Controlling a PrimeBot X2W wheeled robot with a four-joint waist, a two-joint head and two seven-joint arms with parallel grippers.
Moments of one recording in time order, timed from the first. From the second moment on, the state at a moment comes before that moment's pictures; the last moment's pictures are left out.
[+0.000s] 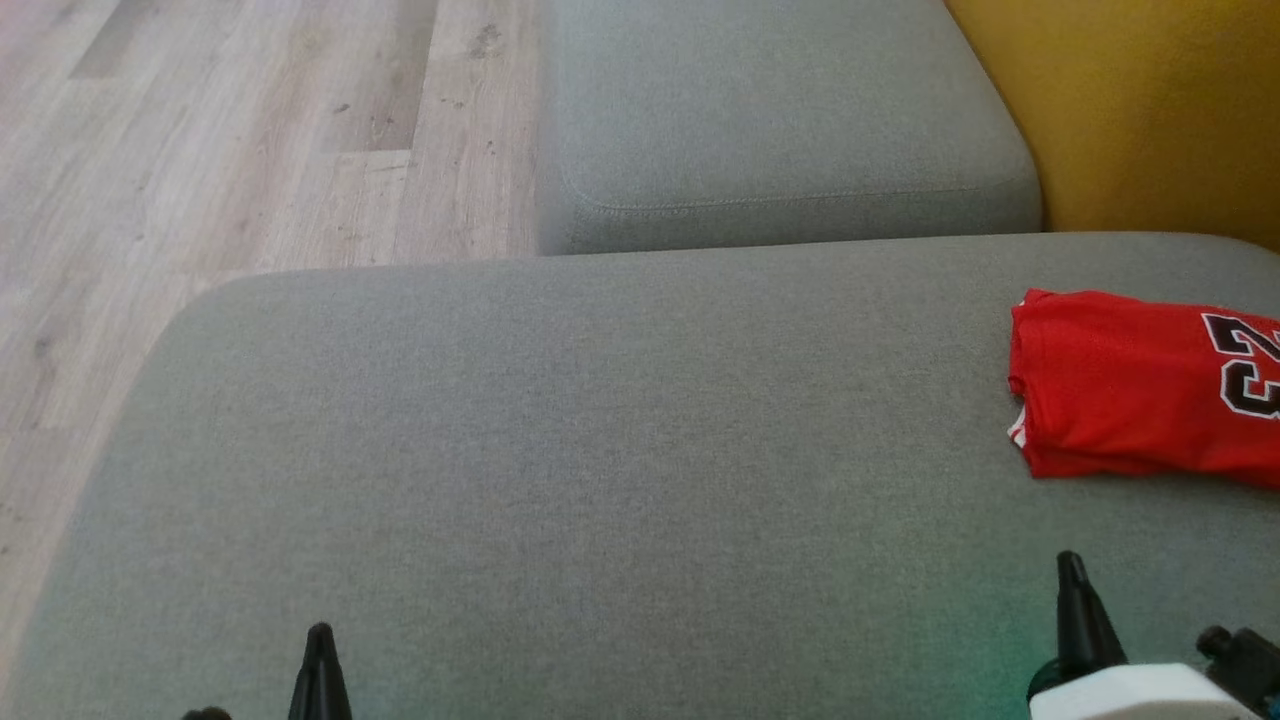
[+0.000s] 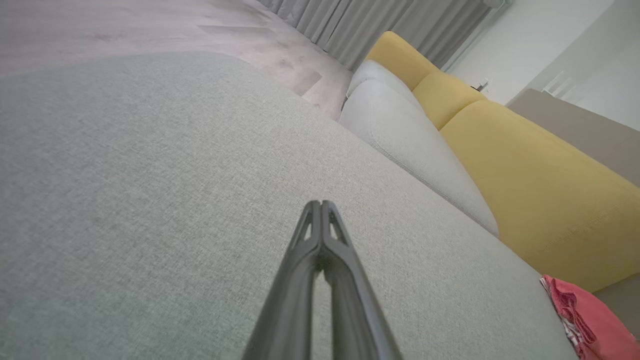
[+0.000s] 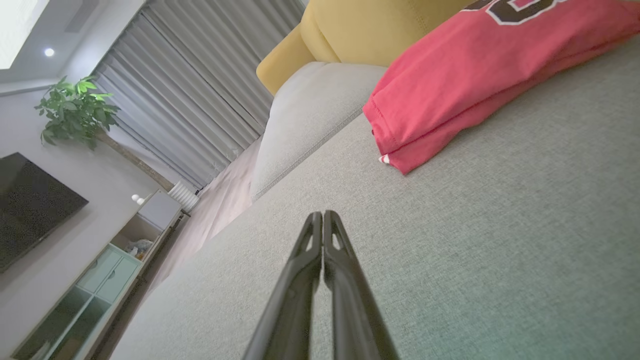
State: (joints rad) left arm 0.19 0.05 -0.09 0.25 -0.70 0.00 -0.11; right arm 0.15 -0.04 -0.02 0.30 0.69 0.13 -0.10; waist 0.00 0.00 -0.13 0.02
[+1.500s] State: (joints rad) left arm 0.06 0.05 0.00 0.26 -1.22 -0.07 0.02; right arm 0.03 -0.04 -0.09 0.29 1.22 0.13 0.02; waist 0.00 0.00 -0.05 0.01
